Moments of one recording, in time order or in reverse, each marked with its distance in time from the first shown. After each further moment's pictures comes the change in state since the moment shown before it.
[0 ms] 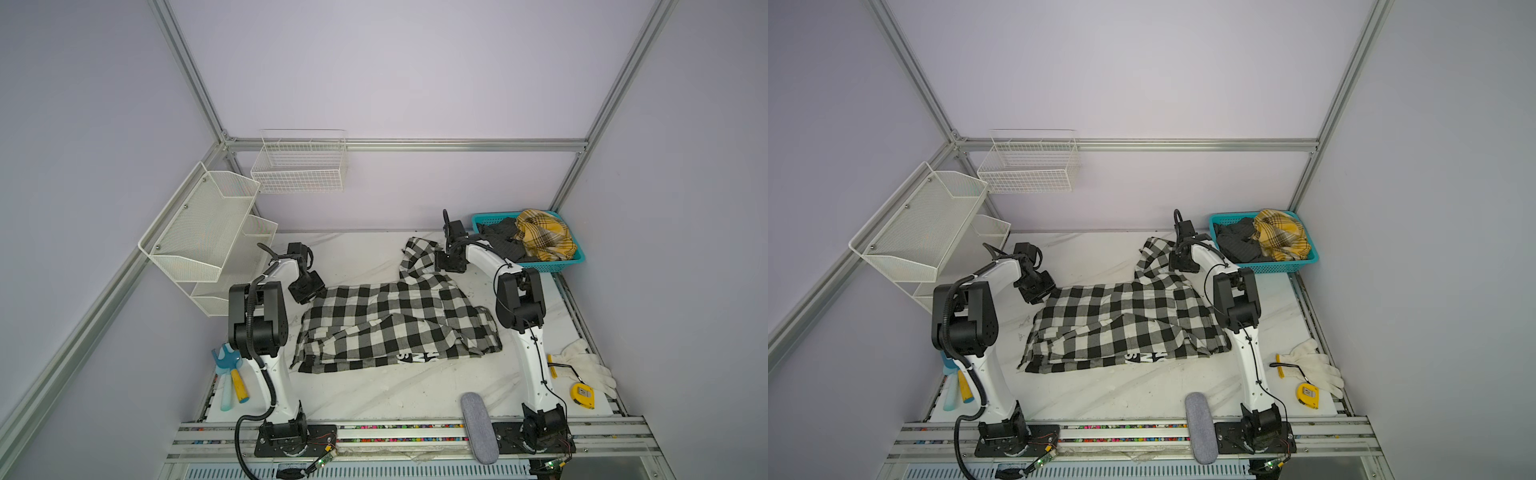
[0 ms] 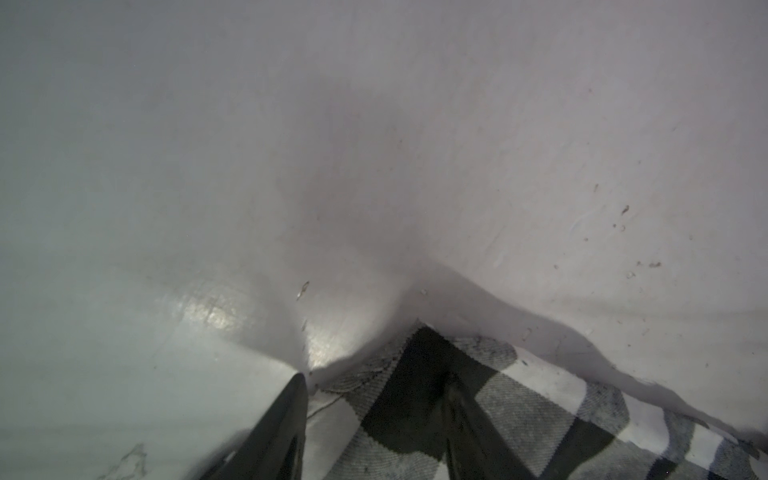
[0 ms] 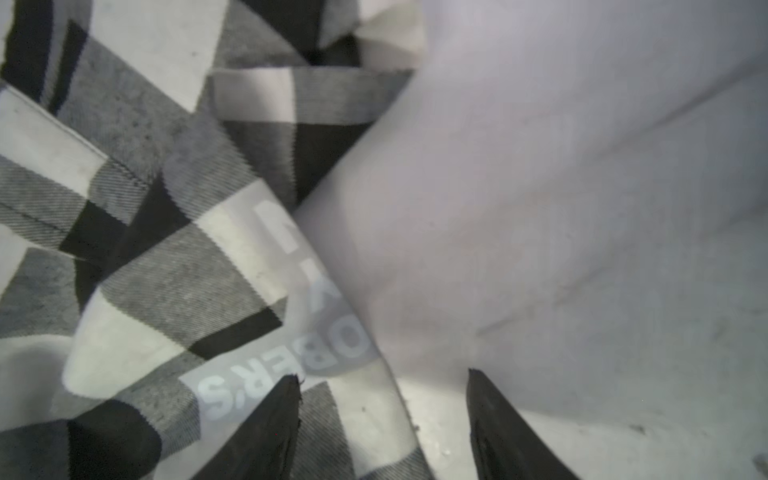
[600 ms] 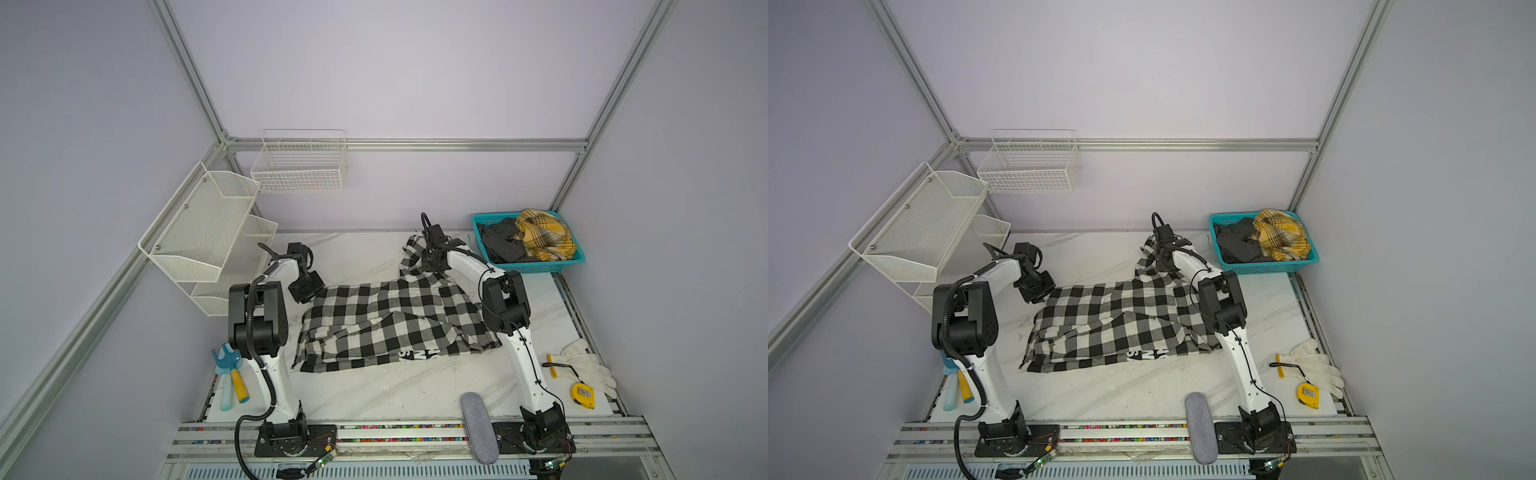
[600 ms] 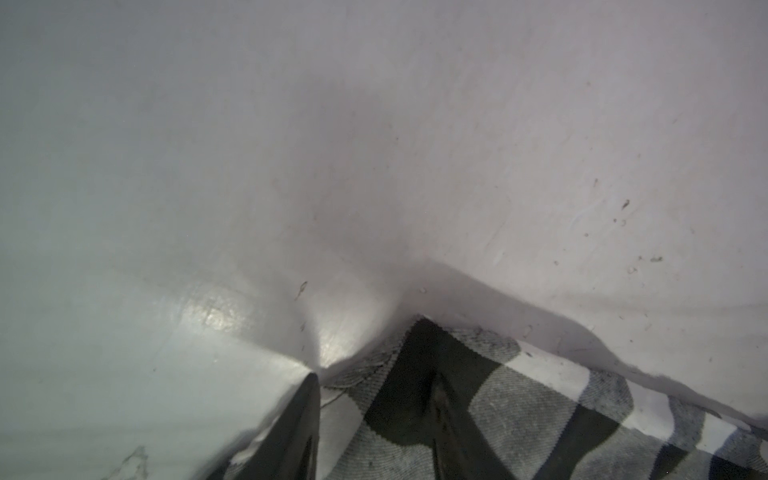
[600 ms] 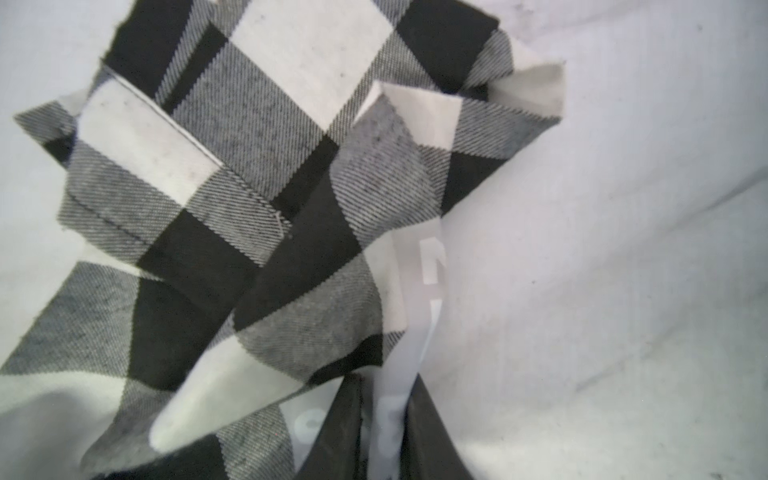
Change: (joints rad) left arm 0.001 0.000 0.000 -0.001 0.006 0.014; right arm 0.091 0.044 0.028 0.075 0.192 -0.007
